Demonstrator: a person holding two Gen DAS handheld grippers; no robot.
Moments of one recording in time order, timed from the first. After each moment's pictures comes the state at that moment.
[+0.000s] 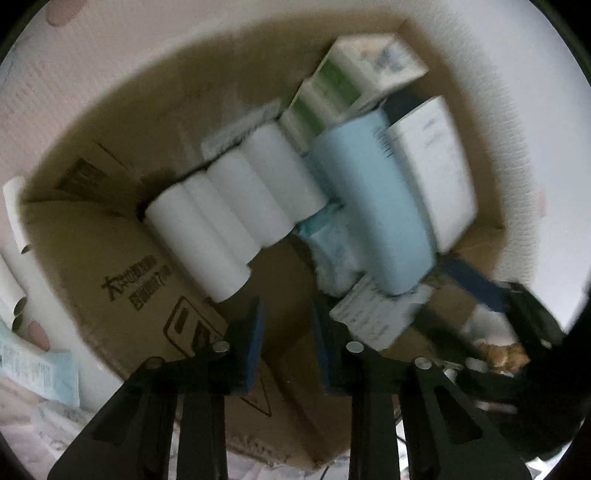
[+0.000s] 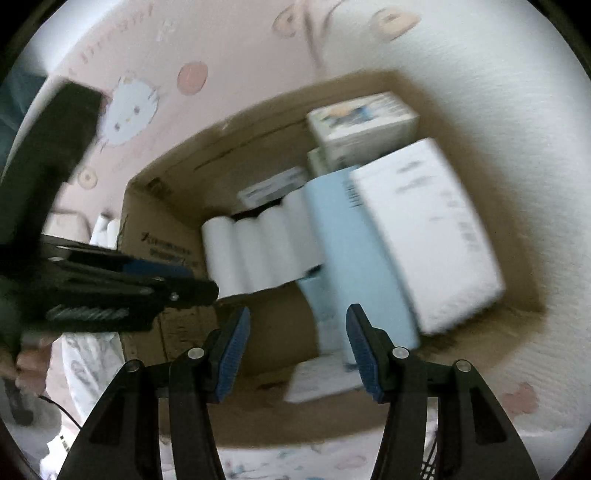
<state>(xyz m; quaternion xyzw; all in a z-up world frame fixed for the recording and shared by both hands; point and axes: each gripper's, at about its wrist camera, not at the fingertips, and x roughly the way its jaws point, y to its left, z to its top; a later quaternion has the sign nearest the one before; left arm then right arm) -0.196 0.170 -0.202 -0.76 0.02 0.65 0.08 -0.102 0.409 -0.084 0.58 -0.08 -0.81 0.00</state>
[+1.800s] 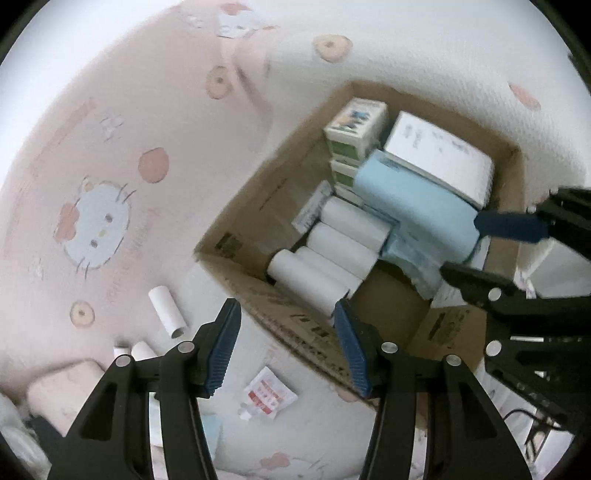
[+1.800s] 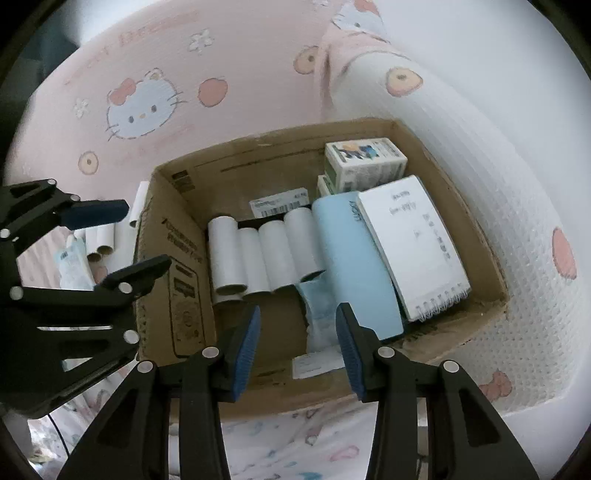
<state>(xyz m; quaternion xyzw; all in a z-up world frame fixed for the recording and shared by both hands) -0.124 0.174 -0.136 -0.49 0.33 0.80 0.08 -0.077 0.326 -0.069 0.53 0.03 -0.85 -0.01</state>
